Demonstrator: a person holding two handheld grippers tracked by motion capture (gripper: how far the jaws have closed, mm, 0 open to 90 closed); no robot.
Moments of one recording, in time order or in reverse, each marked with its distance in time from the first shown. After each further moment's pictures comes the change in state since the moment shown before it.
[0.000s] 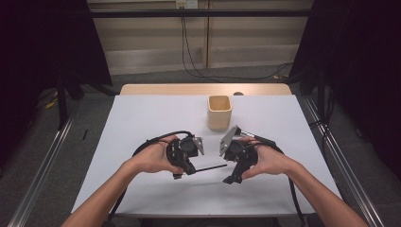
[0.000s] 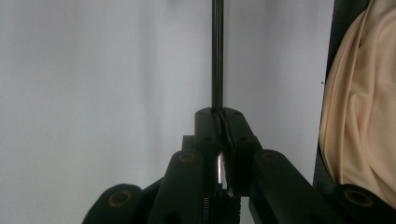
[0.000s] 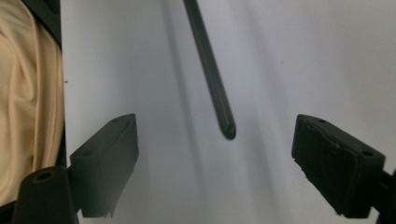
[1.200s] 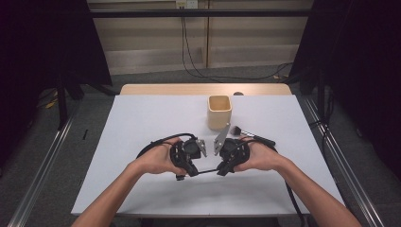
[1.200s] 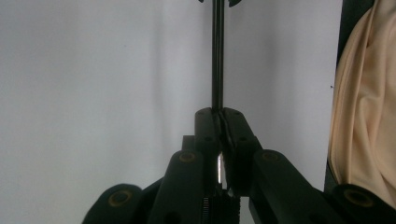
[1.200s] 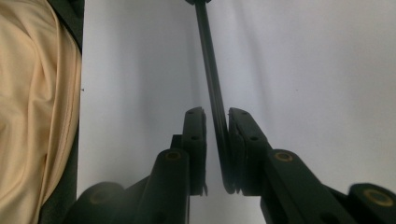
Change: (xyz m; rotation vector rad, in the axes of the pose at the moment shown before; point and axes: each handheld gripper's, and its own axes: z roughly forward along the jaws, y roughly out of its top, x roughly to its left) left arm 0.005 0.003 0.016 -0.003 -0.024 0.011; right arm -0.004 0.014 0.003 0.005 0.075 -0.064
